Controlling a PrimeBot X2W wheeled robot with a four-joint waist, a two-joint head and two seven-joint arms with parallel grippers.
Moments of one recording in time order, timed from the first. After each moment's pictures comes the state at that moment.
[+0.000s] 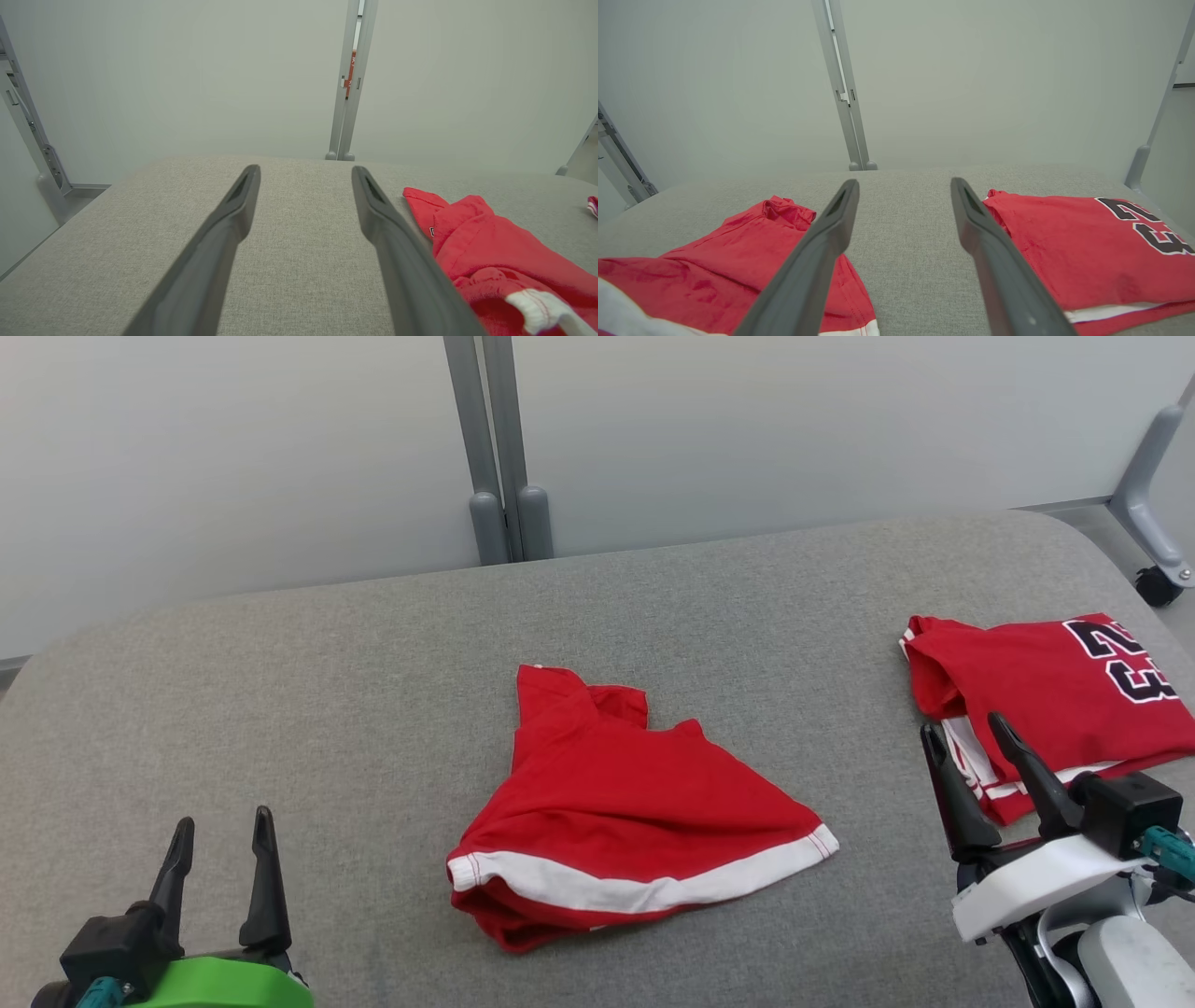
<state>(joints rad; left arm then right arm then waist) 0.05 0.30 -0.16 0.12 -0.48 0.09 -0.26 -0.08 -0.30 0.15 0.17 0.42 0.13 -0.21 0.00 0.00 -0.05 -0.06</state>
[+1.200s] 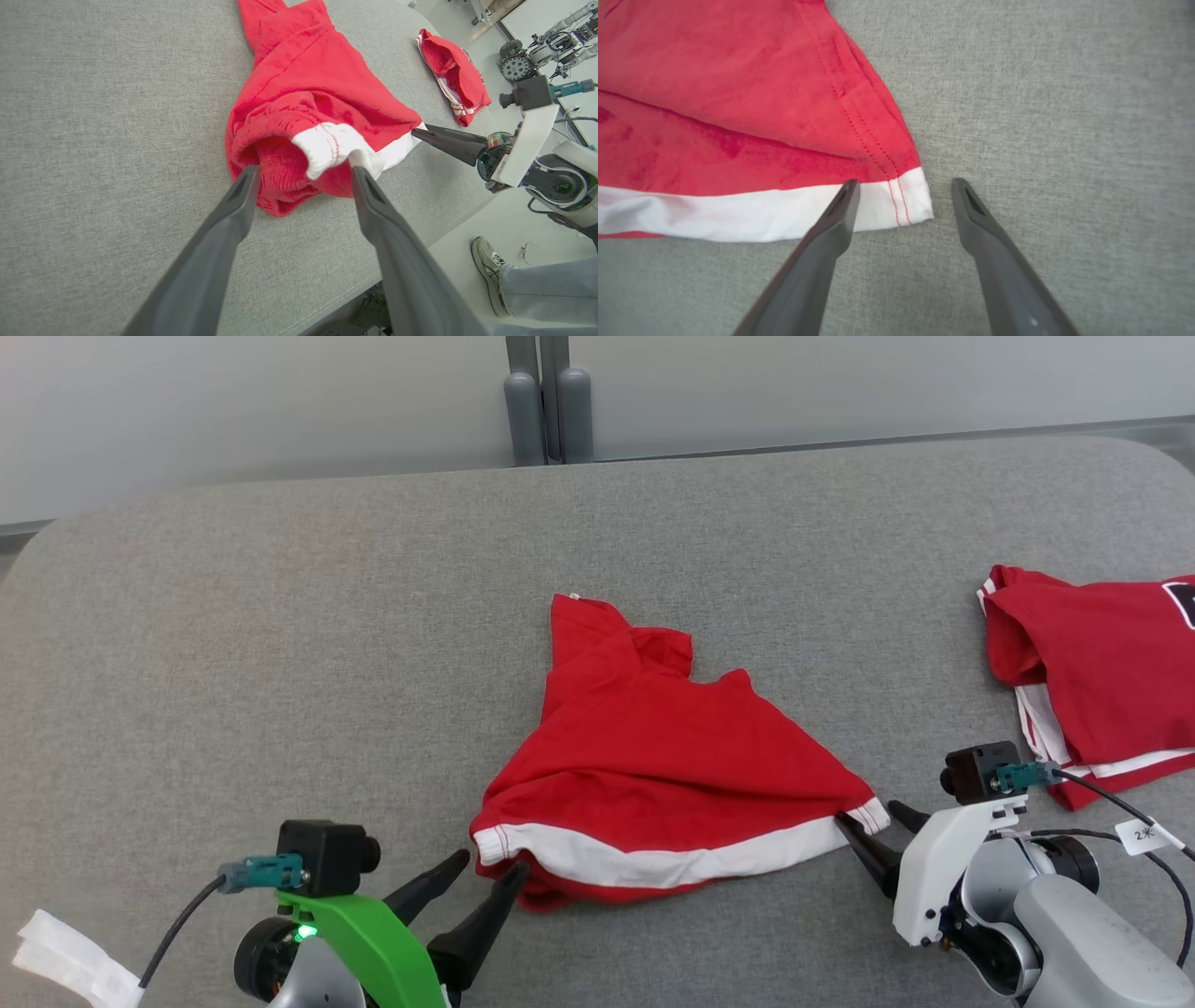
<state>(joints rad) 0.00 0.33 -0.38 -0.16 -0.80 -0.07 0.46 -0.32 -0.35 0.46 0.53 0.69 0.13 0.19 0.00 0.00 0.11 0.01</state>
